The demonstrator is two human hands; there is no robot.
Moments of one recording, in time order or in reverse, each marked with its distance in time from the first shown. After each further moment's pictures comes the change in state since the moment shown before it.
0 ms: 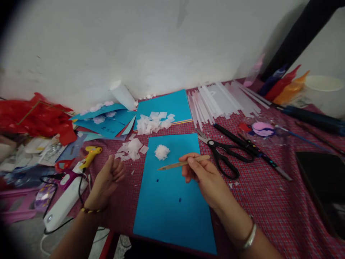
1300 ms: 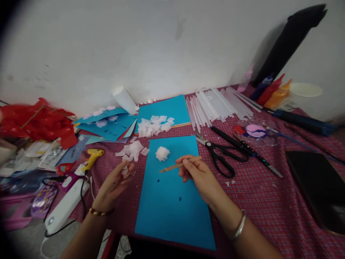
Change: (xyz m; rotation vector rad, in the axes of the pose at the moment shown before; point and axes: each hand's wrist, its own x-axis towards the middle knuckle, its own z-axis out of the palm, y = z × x) left_hand -0.011 0.006 0.018 -0.430 -0.178 -0.219; right_hand 0.003 0.008 0.005 -0.046 -0.041 0.025
